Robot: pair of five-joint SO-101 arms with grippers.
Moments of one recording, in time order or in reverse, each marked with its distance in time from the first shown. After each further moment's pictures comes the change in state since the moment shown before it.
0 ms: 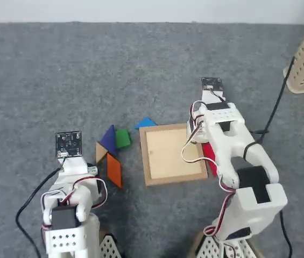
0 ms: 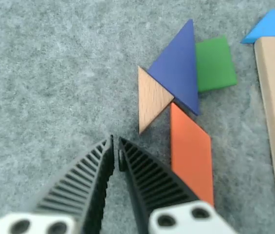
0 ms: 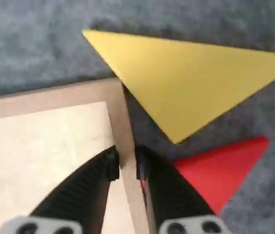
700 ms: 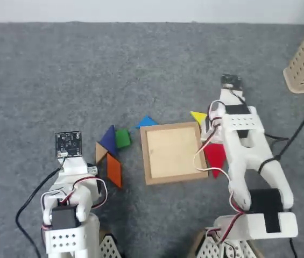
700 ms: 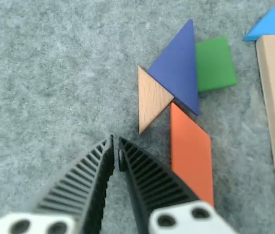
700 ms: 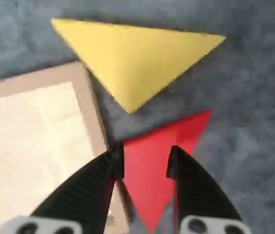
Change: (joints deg) left arm 0.0 0.0 0.0 0.0 0.0; right arm 5.7 -13.6 6.0 4.2 2.2
